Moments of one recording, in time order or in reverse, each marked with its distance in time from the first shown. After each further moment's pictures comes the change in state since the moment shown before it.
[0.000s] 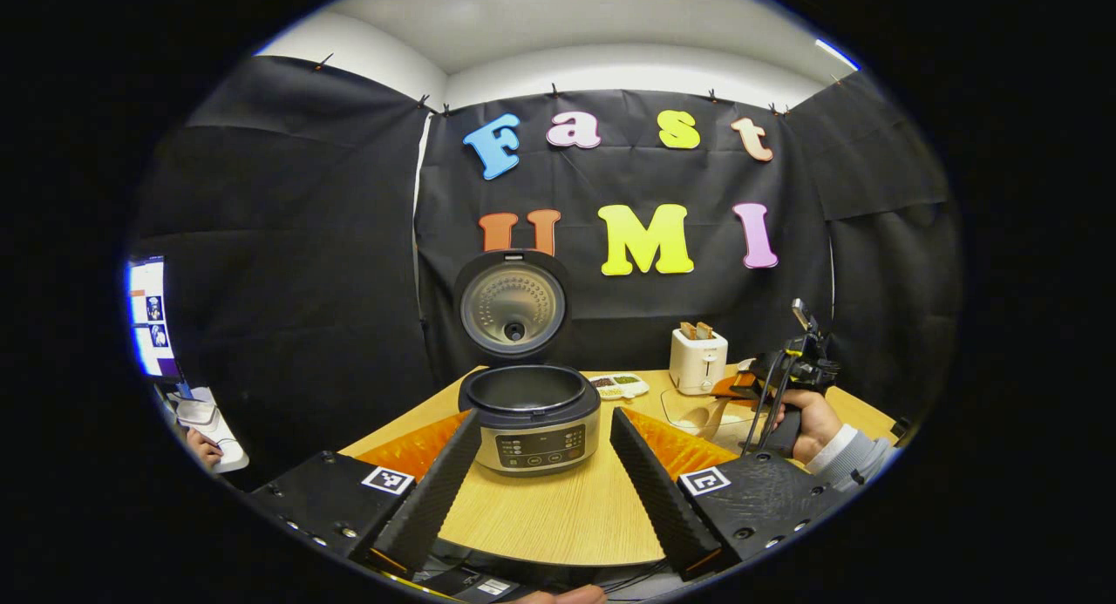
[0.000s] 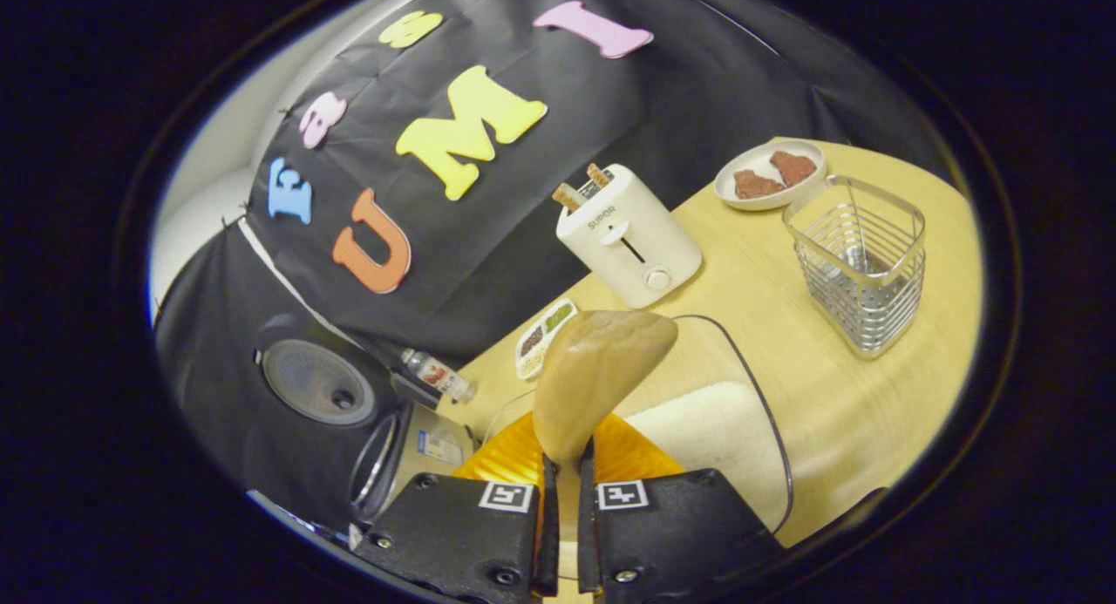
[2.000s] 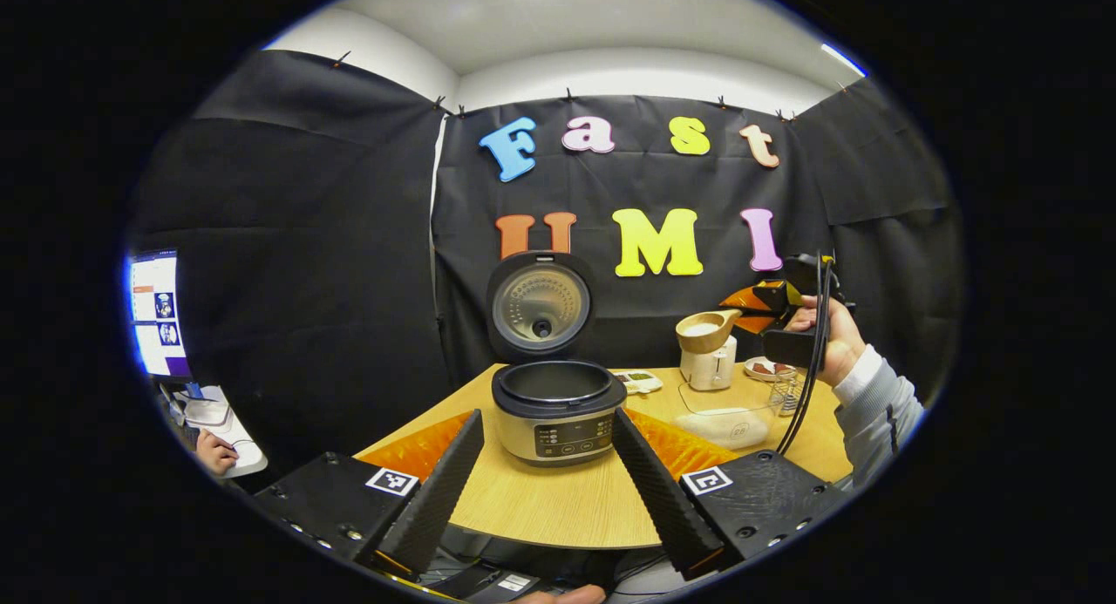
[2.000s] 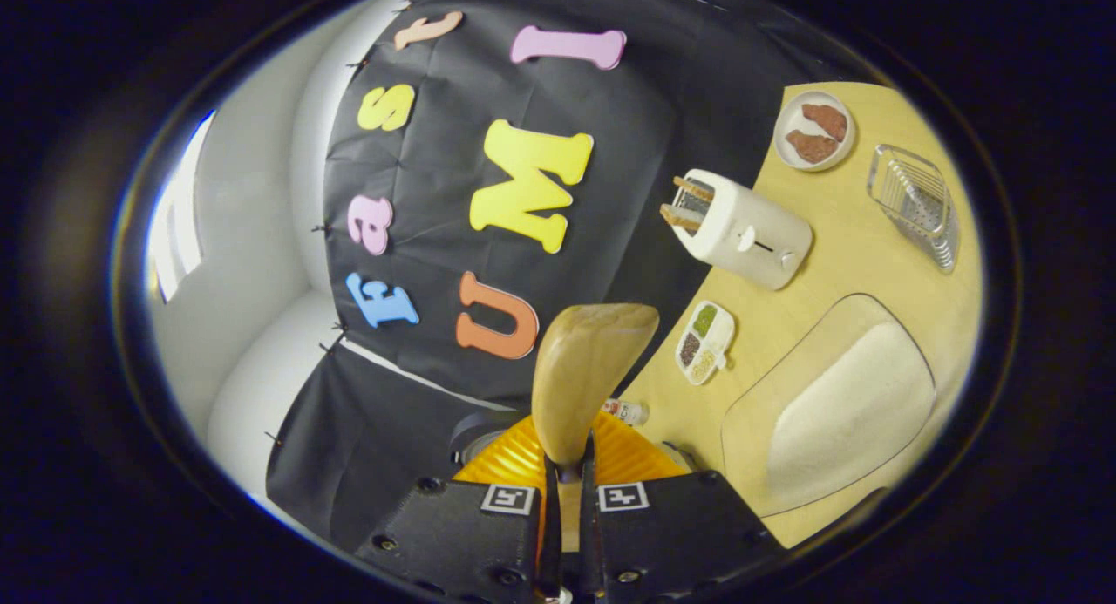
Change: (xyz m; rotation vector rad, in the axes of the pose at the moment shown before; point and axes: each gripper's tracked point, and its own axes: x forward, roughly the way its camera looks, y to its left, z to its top) left arm -0.036 0.053 -0.007 -0.019 0.007 0.014; right arm -0.037 0.168 0.060 0.320 -0.030 0.335
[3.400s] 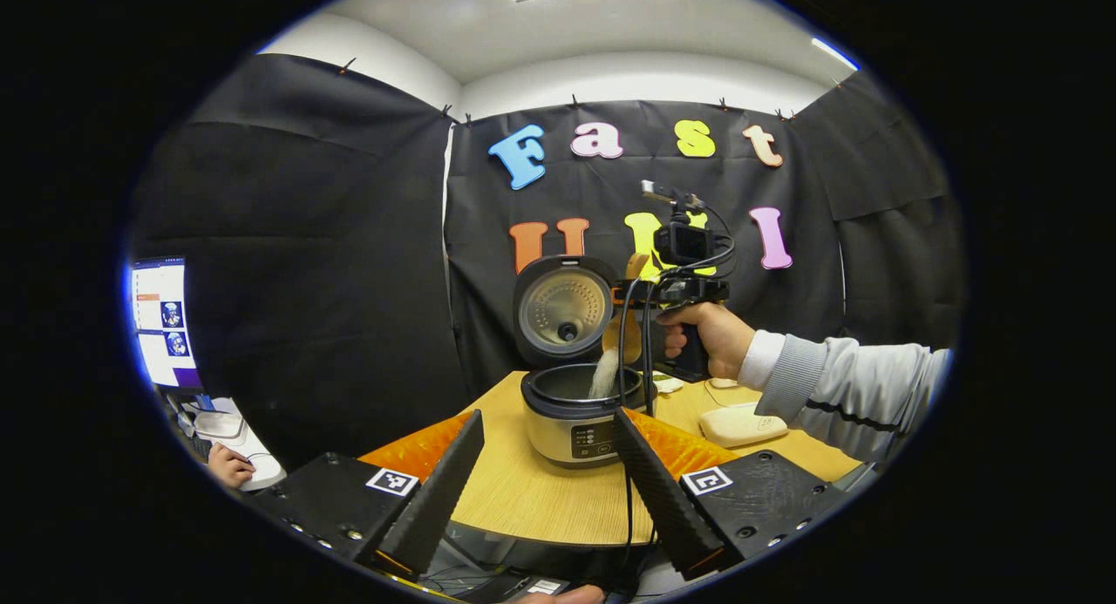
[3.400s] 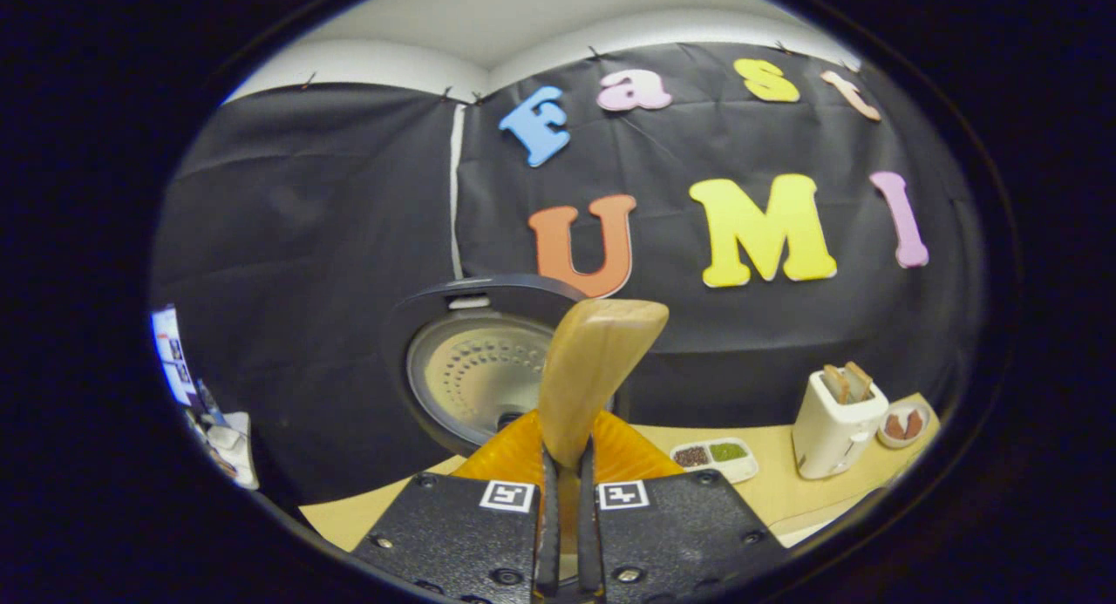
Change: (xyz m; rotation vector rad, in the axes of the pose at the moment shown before) left arm 0.002 0.039 -0.007 0.042 -0.037 0.029; right arm 0.134 0.100 -0.182 -1.209 0.022 -0.021
